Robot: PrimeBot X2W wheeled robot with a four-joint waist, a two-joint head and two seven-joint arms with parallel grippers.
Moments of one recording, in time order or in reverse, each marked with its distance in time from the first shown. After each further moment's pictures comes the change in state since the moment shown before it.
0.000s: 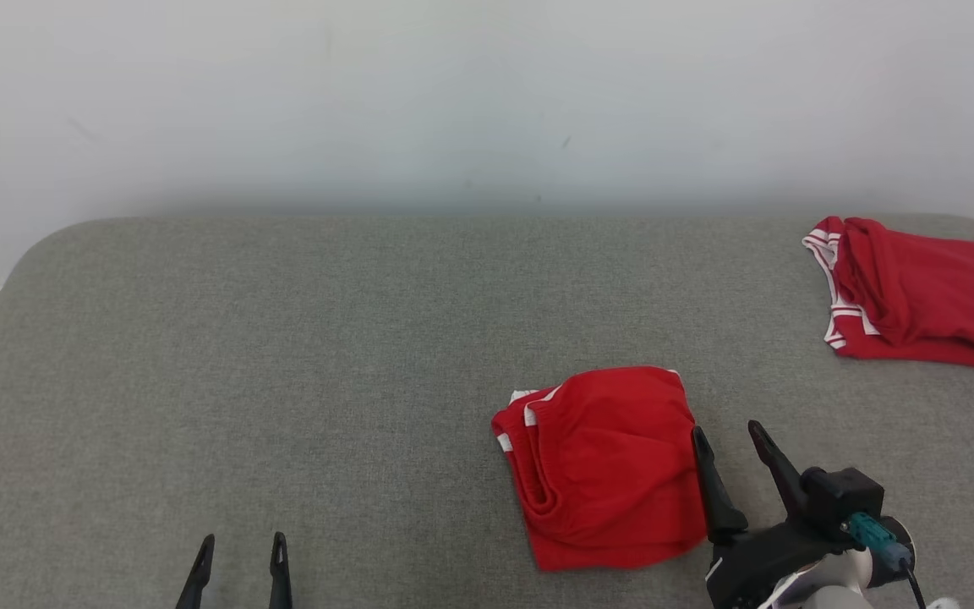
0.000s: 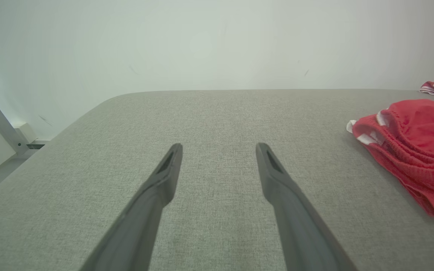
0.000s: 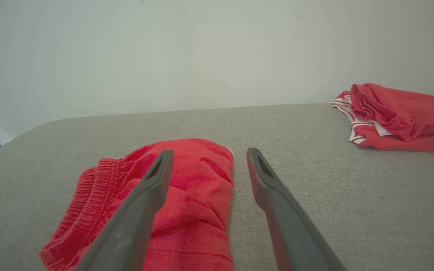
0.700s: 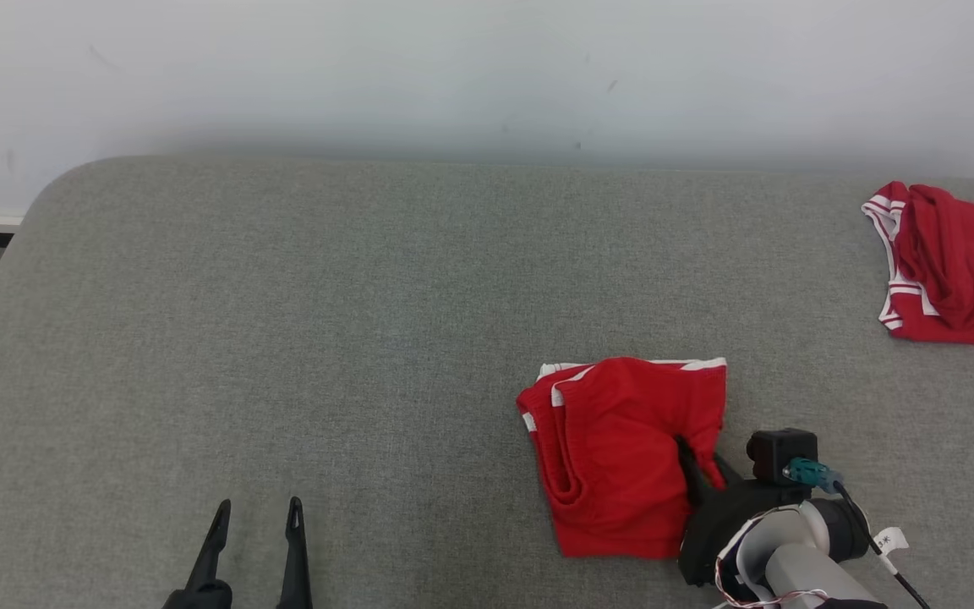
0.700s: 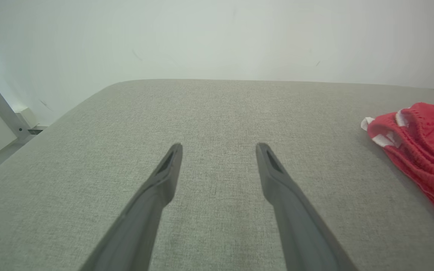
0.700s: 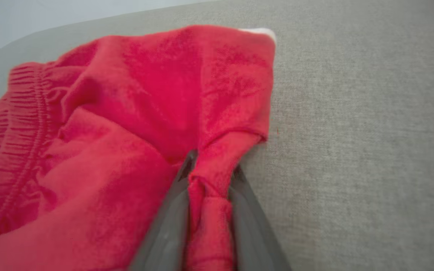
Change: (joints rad) left arm -0.061 0.000 -0.044 0.009 -0.036 0.022 0.000; right arm -0.297 -0.018 0.188 0.530 0.155 0.001 0.052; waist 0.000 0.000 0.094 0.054
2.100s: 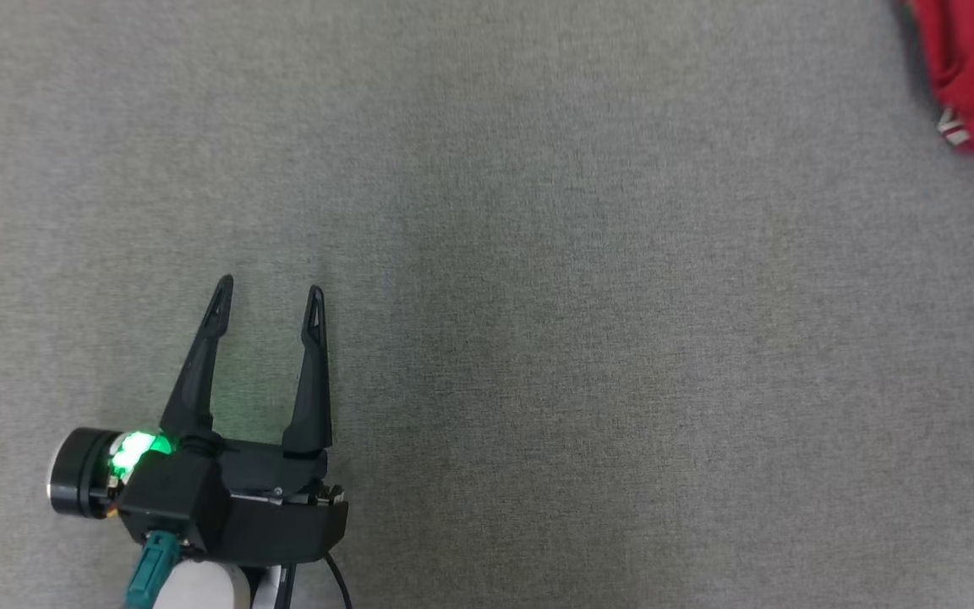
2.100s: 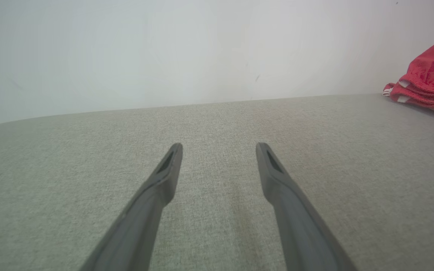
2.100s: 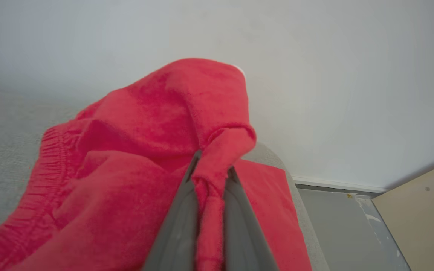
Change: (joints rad) left arm -0.250 -0.001 -0.042 -0.236 0.049 -0.057 0.000; right arm -0.714 -0.594 0.199 0.020 0.078 0.002 0.088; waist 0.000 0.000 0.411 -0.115
